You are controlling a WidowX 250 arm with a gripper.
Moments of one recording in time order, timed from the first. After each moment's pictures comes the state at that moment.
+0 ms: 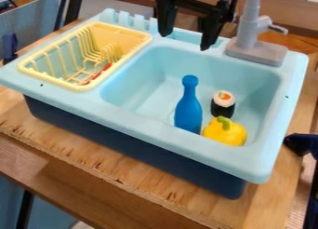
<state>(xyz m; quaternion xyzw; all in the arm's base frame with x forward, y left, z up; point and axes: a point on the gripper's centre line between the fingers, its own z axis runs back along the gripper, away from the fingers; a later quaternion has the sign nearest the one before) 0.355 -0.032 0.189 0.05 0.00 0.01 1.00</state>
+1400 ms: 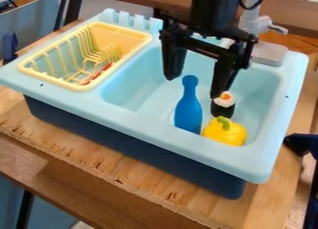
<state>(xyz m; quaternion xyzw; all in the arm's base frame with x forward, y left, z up) 0.296 -0.079 0.171 0.02 0.02 -0.05 1.00</state>
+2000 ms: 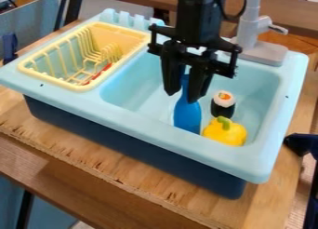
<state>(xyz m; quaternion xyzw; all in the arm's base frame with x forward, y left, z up) 0.291 -0.069 0.158 -0.01 0.02 -0.04 1.00</state>
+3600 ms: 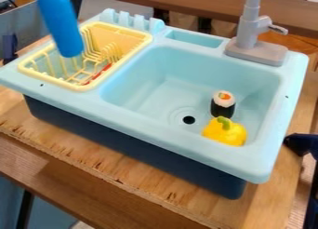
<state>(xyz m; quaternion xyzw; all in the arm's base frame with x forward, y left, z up) 0.249 0.090 0.269 -0.01 -0.06 0.18 0.98</state>
